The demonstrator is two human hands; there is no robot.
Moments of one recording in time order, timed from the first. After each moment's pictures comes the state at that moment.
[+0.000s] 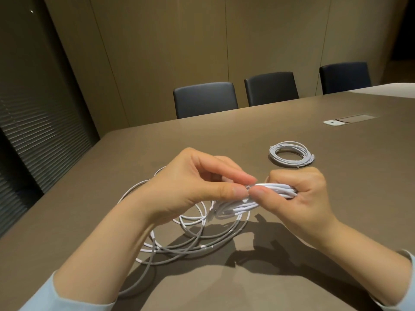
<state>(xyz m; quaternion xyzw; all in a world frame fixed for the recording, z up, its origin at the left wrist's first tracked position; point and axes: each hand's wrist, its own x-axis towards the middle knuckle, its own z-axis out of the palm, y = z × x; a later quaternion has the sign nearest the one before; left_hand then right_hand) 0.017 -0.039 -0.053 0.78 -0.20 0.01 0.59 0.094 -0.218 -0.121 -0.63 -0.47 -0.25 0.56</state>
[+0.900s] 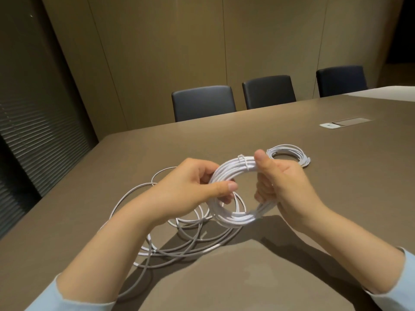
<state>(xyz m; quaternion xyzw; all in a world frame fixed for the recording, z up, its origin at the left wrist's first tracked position) 0.035 -0.035 -0.066 0.87 -0.09 0.03 0.49 0.108 -0.210 -0.107 -0.61 -0.28 0.04 0.74</state>
